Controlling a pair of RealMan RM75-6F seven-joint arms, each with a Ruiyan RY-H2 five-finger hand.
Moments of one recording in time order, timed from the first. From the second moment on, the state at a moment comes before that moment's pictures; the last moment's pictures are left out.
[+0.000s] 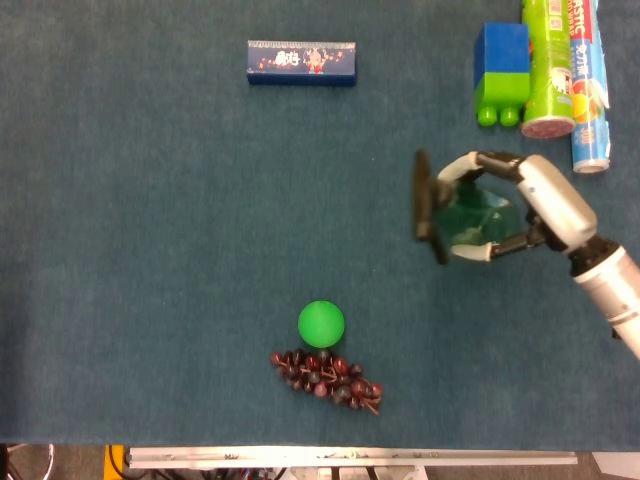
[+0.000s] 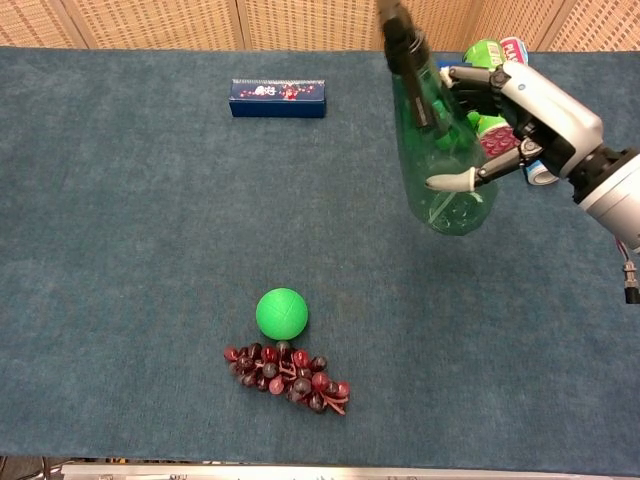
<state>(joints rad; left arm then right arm) -0.08 -1.09 -0.03 -1.72 1.30 1.40 0.29 0.56 -1.43 0.00 -1.49 -1.60 1.30 0.72</state>
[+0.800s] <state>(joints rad) -0.08 -1.09 -0.03 -1.72 1.29 1.39 0.29 0.50 -1.76 -0.03 -0.86 -1.71 1.48 1.26</state>
